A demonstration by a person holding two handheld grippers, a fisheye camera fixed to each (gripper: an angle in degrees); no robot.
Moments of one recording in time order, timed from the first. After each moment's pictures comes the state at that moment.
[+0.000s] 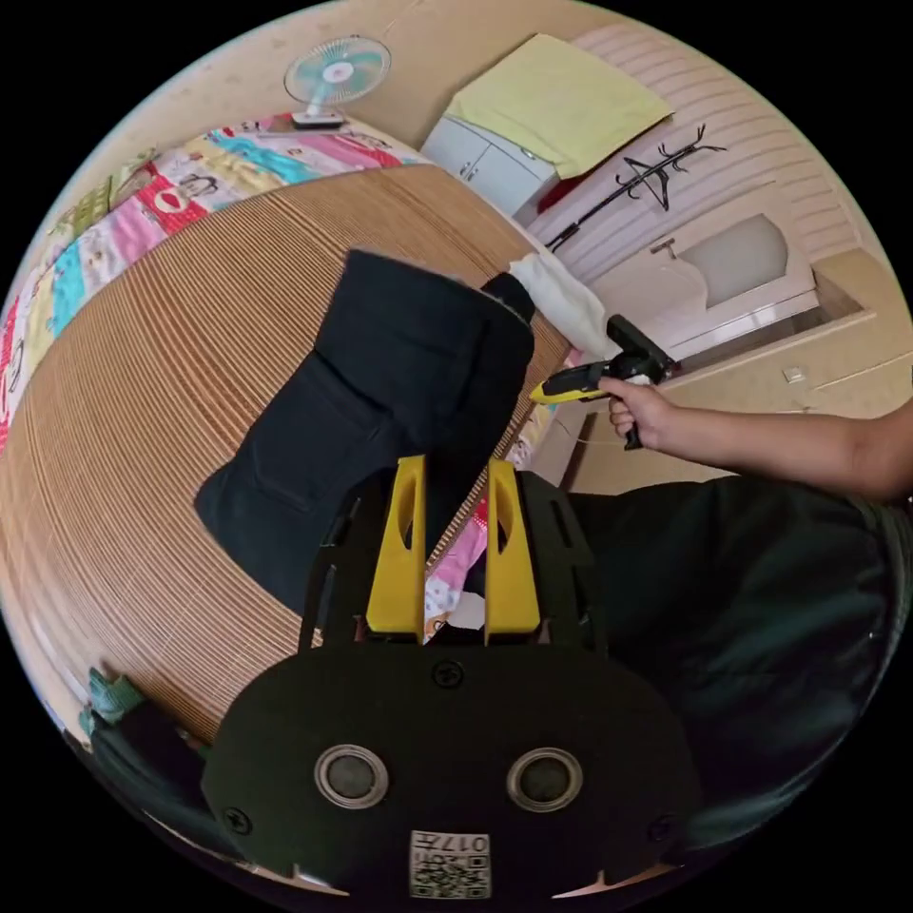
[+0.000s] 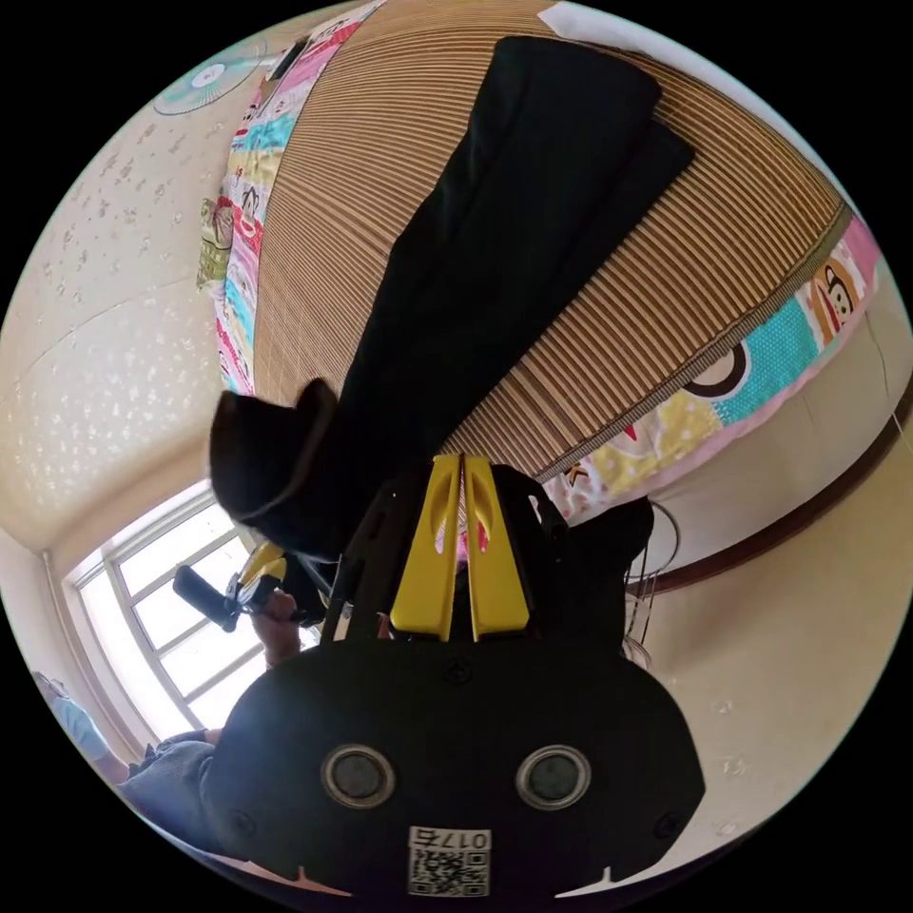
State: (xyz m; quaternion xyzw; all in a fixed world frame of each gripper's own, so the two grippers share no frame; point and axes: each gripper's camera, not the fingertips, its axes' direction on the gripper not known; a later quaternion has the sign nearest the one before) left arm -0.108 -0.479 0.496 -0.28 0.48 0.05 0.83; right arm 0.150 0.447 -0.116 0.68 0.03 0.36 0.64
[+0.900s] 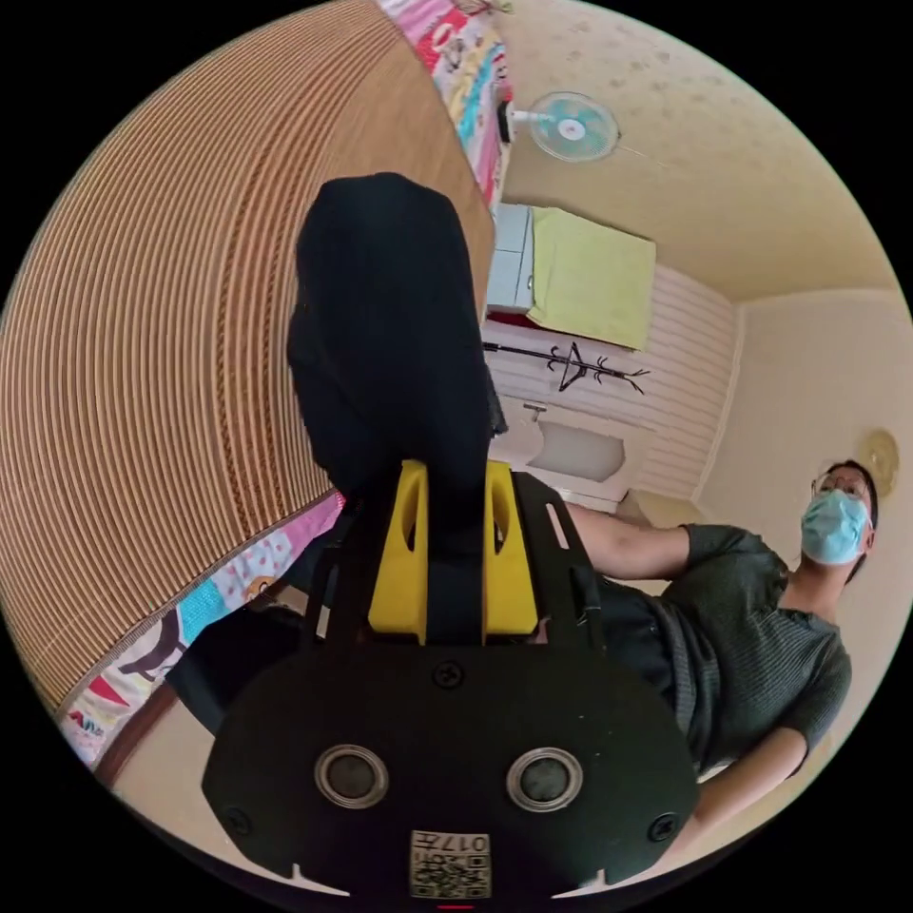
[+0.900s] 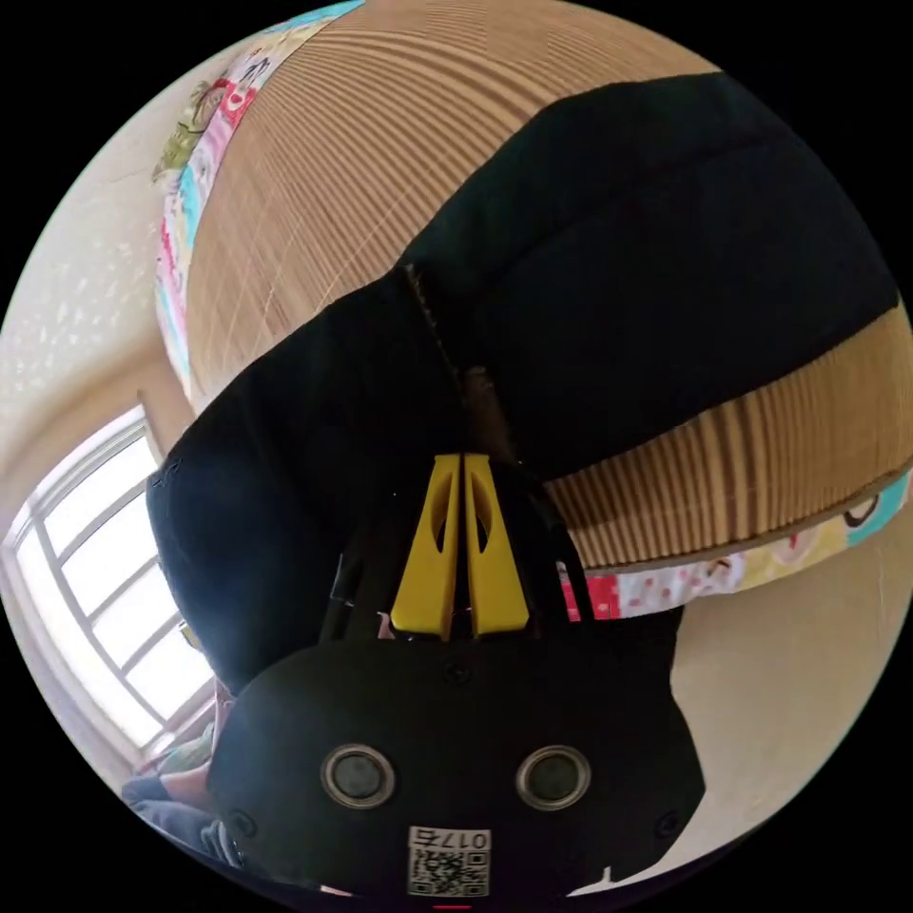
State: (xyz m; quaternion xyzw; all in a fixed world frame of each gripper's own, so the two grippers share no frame) left arm -0.266 -0.417 0.588 -0.29 0.67 -0.30 0.62; right arm 0.203 0.333 -0.191 0.57 0.09 0.35 0.74
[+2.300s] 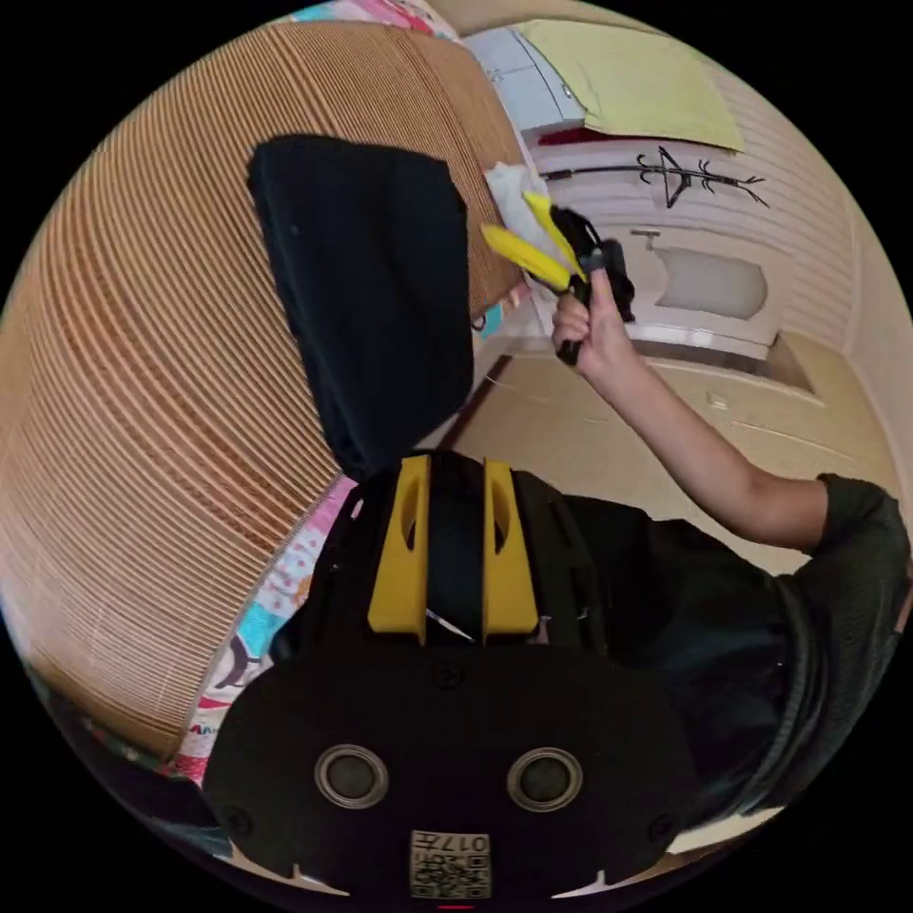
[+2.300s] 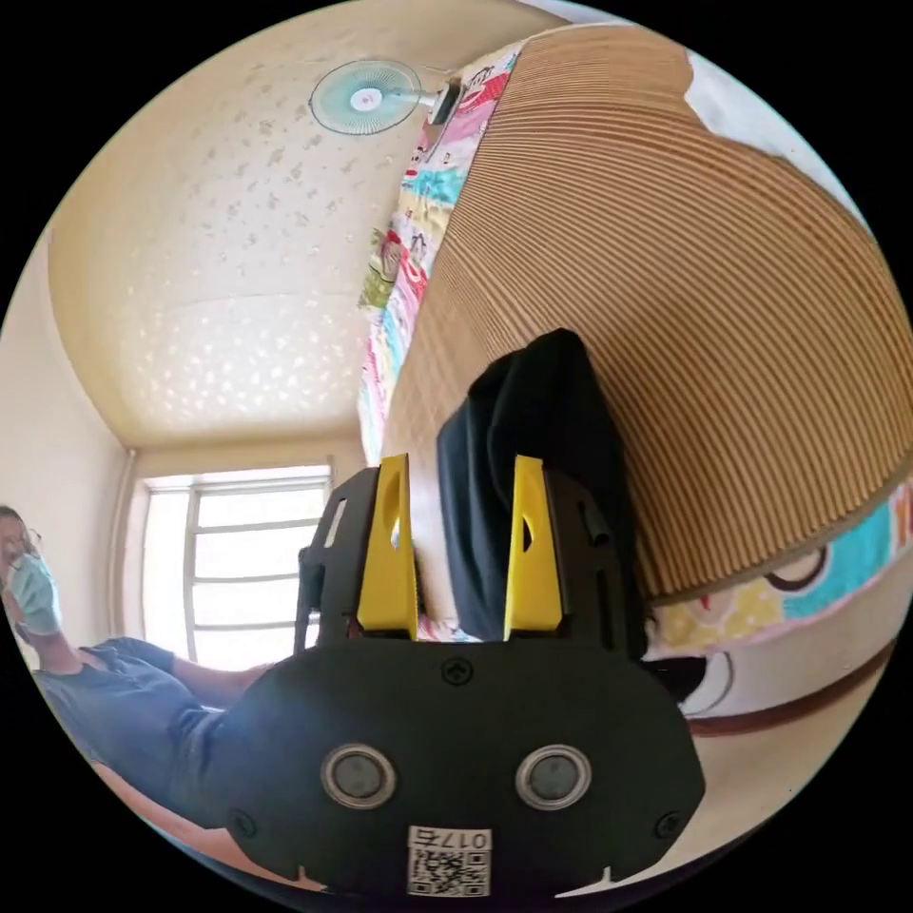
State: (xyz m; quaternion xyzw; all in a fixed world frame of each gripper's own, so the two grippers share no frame) left arm -0.299 -0.544 0.701 -0.41 0.55 -0.03 0.73; right arm 0.114 0.529 -0.094 0.77 0.08 0.15 0.62
